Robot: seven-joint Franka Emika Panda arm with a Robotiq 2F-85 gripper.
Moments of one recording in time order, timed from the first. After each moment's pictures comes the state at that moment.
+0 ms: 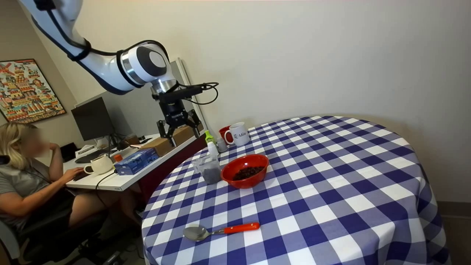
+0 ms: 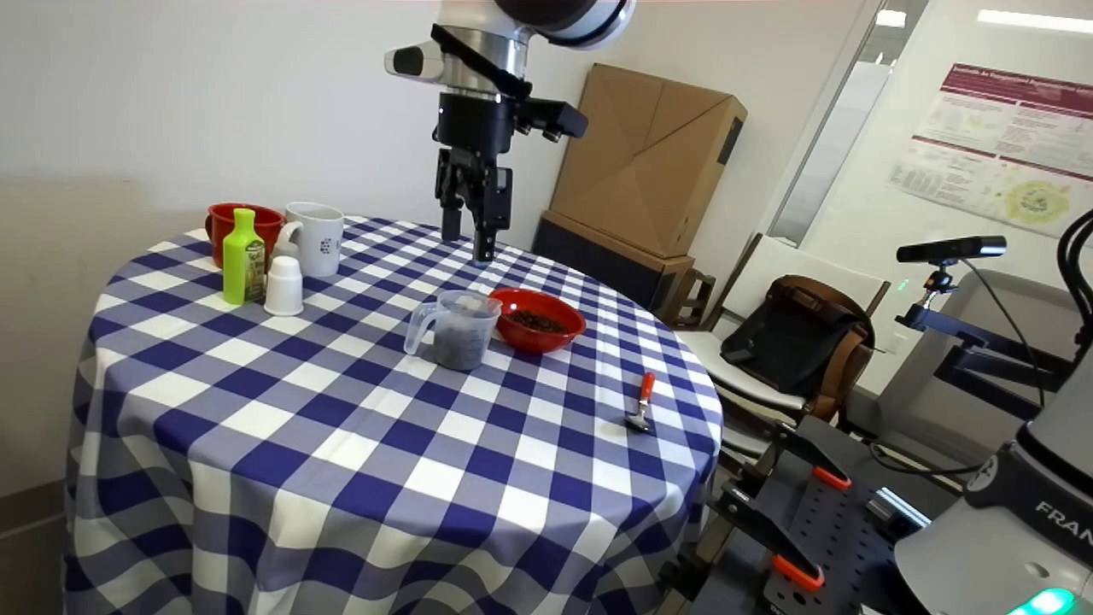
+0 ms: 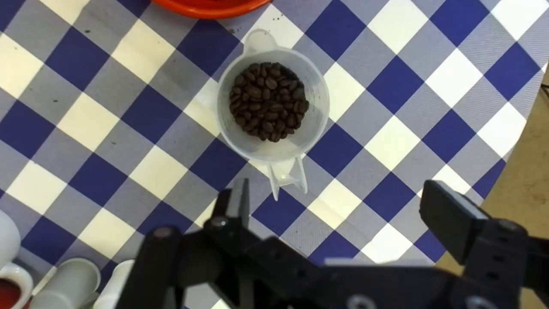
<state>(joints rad) 0.11 0.41 0.19 -1.95 -0.20 2.23 -0.87</state>
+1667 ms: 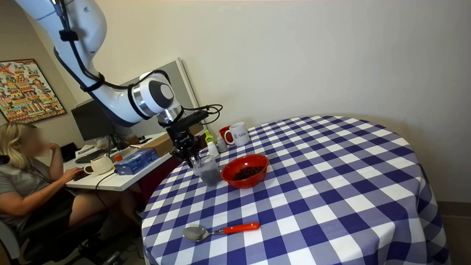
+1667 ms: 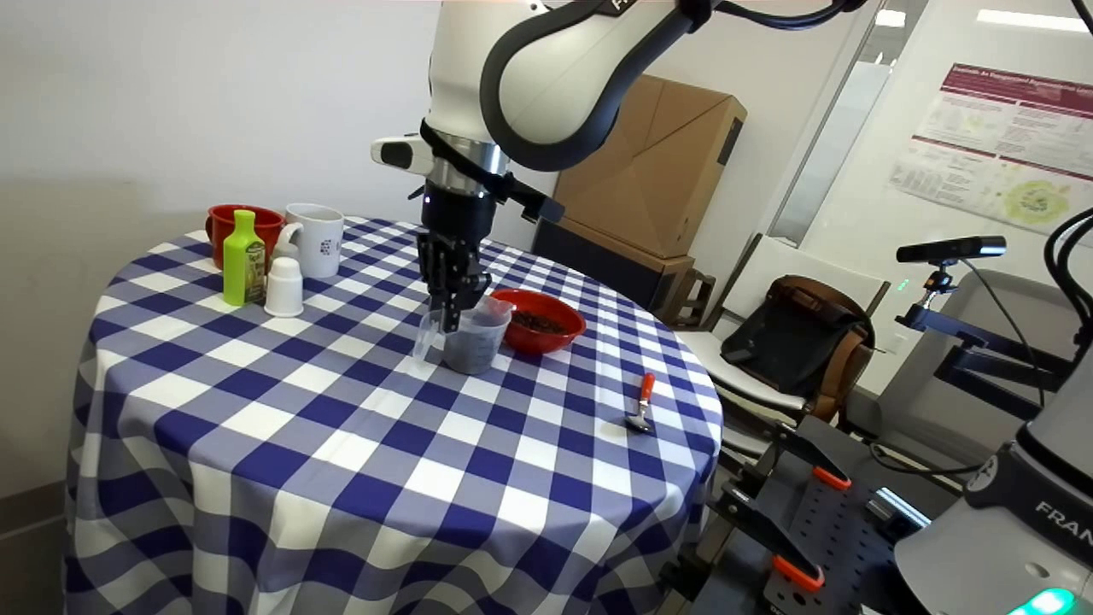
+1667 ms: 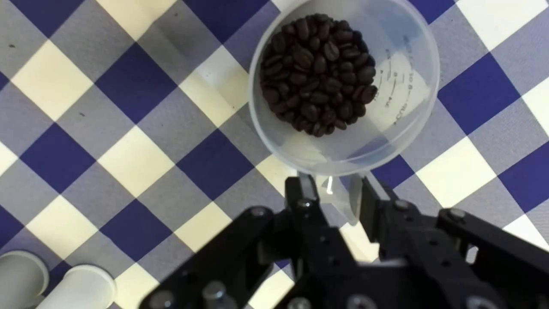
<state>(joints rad) 0.12 0.53 0.18 -2.03 -0.34 2.53 -0.88</state>
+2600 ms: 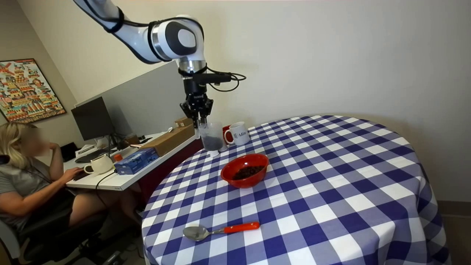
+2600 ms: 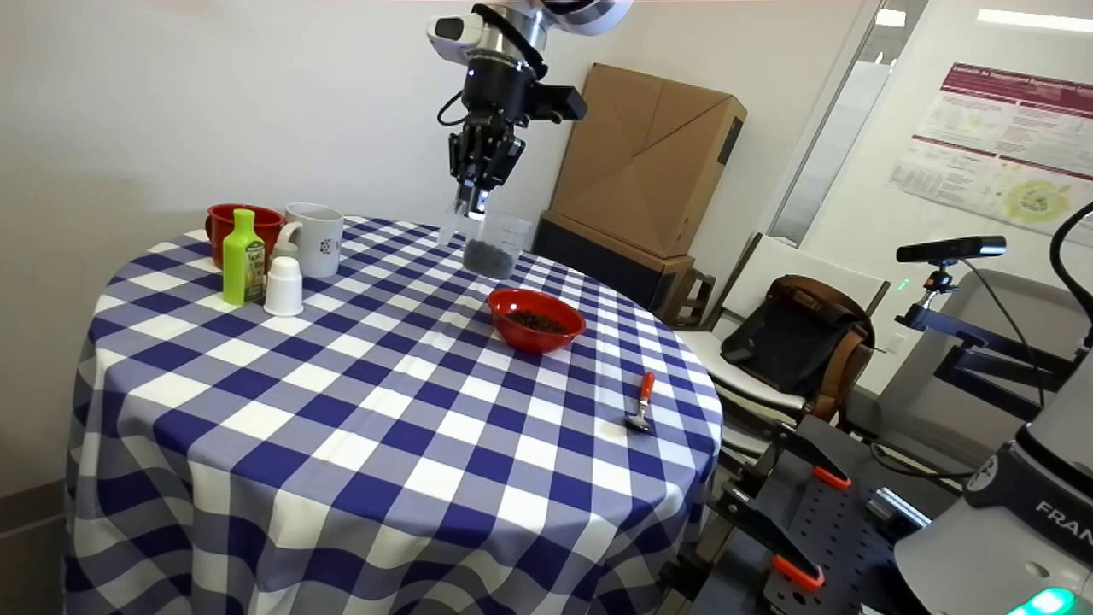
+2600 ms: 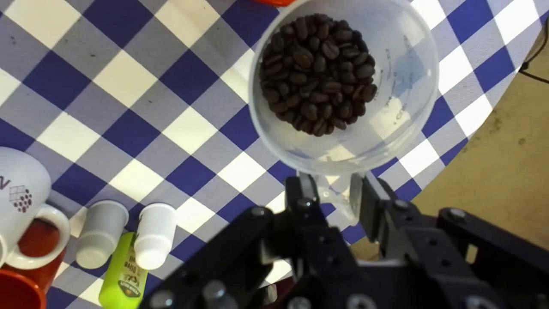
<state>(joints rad) -0.09 0.49 0.24 -1.71 0.06 2.04 -1.31</state>
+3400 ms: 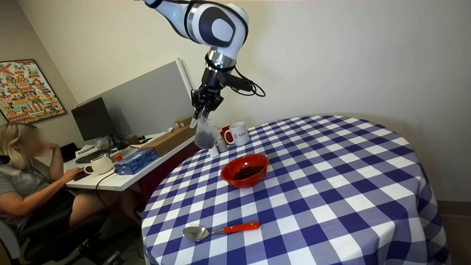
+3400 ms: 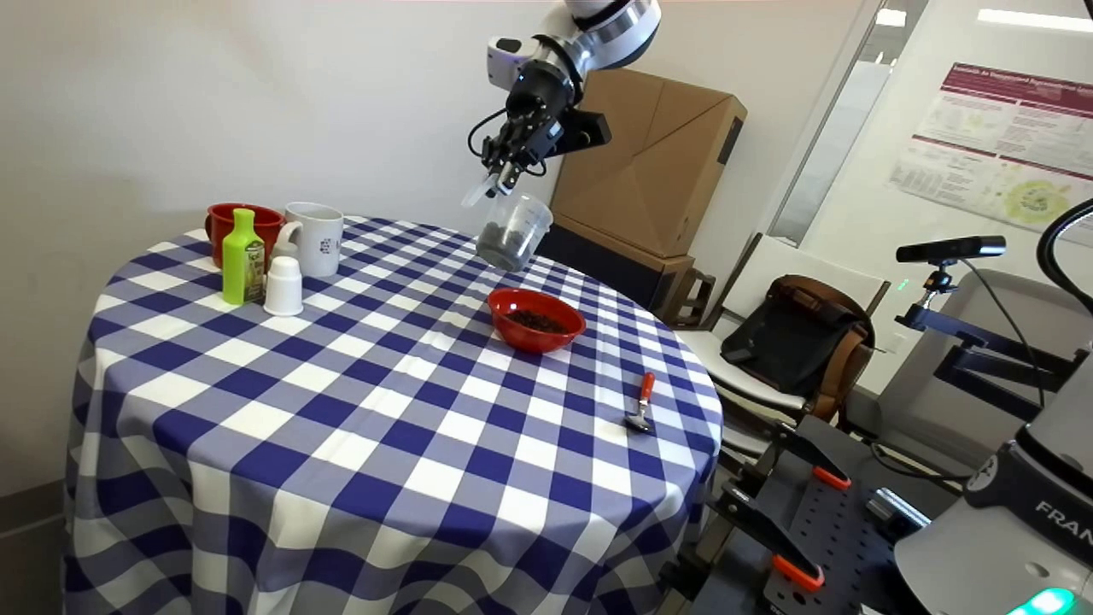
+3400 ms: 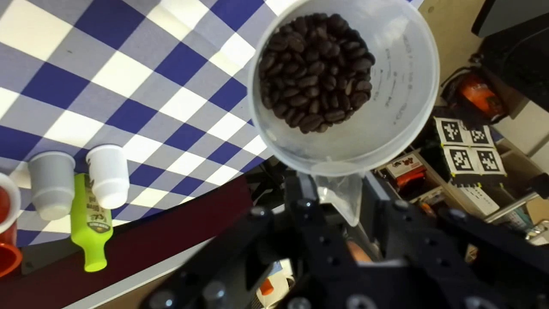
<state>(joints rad) -0.24 0.59 0.18 -1.55 0.46 1.70 -1.59</state>
